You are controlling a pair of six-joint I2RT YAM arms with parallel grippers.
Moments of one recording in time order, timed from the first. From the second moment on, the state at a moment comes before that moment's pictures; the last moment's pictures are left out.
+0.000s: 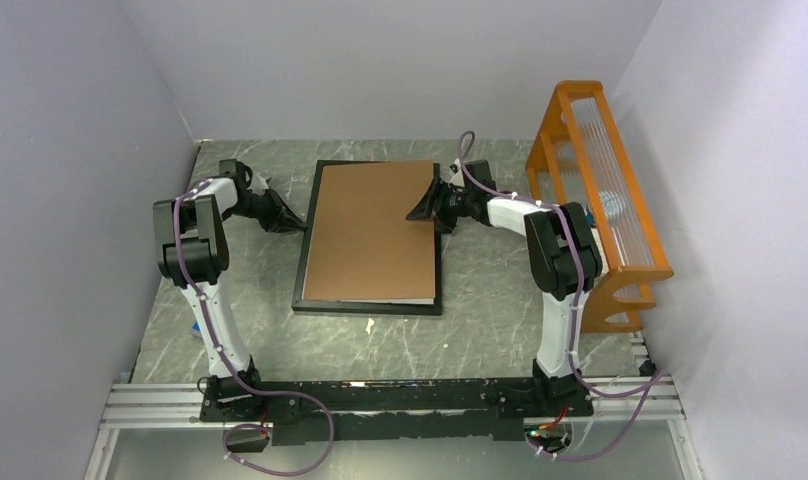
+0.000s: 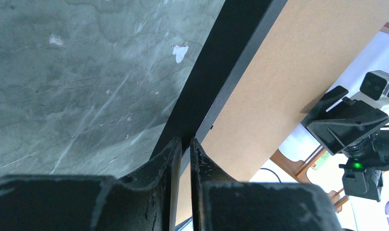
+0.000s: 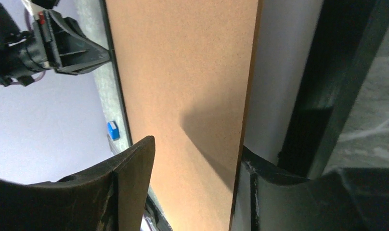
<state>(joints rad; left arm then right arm) 0.16 2.16 1.50 -0.62 0.74 -0.49 0.30 2.04 1.29 -0.01 -0.65 0.78</state>
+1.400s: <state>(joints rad) 0.16 2.16 1.49 -0.61 0.75 -0.49 0.28 1.94 1.31 -0.34 -0.40 0.62</state>
